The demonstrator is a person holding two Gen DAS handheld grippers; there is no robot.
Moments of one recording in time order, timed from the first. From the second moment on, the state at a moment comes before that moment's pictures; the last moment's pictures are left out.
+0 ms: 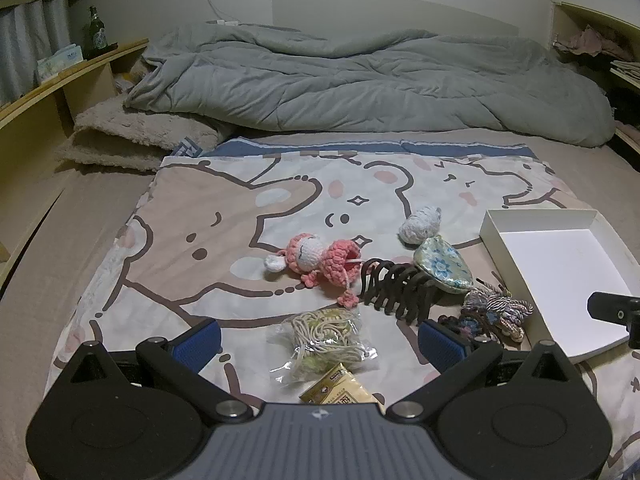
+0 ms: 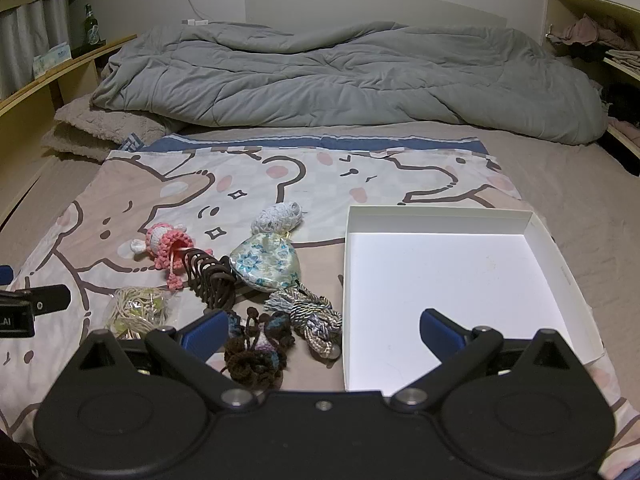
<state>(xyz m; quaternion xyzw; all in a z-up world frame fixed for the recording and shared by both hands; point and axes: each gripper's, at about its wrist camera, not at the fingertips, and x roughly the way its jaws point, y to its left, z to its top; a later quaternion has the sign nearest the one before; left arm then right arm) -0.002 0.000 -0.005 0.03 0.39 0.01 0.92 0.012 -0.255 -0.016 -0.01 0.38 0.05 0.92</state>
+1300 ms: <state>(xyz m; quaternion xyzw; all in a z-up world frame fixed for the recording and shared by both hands) -0.001 -0.002 -0.003 0.03 0.40 0.00 0.92 0.012 -0.256 -0.018 -0.01 0.38 0.05 0.92</state>
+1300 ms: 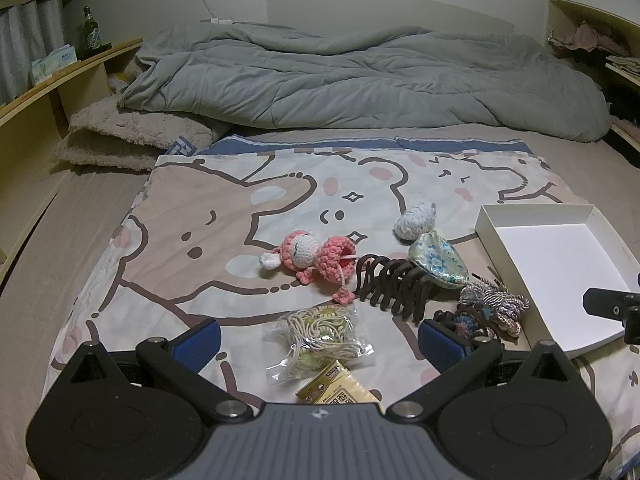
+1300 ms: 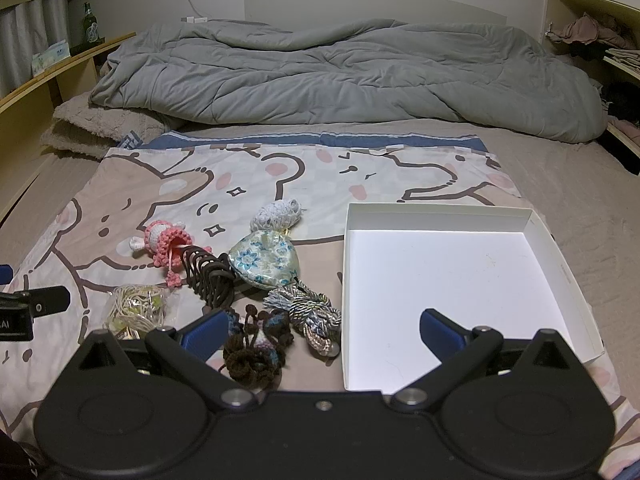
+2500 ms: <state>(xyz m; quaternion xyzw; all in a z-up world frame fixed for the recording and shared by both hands) -0.001 -0.004 -0.002 0.02 0.39 -0.01 0.92 0.011 -0.257 -0.017 -0.01 0.38 0.06 0.92</state>
